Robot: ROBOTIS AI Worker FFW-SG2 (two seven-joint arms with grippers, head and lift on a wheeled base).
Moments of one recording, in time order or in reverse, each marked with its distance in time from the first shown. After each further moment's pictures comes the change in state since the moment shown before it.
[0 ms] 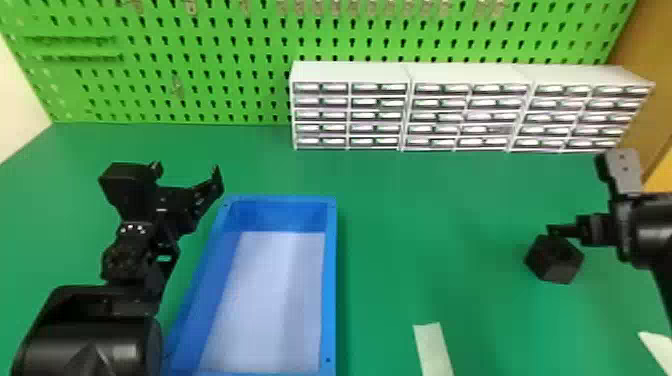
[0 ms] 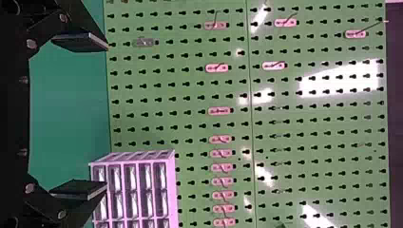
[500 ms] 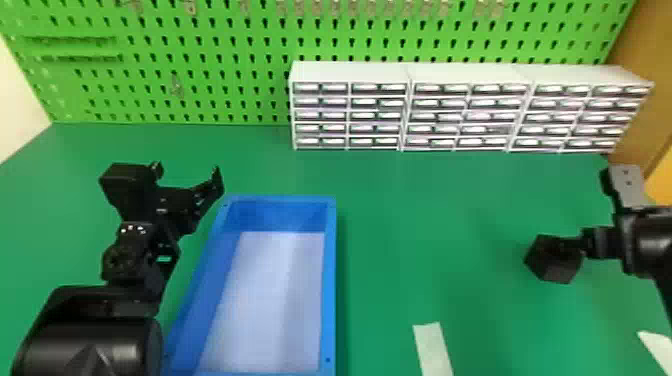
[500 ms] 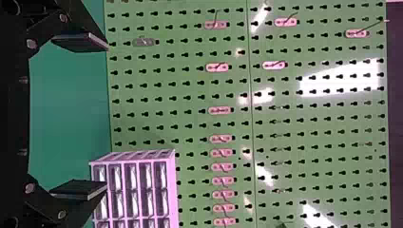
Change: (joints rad) left arm 0.002 0.000 0.000 0.000 0.000 0.000 0.000; right arm -0.034 -0.001 -0.049 0.142 0.033 -0.067 0.001
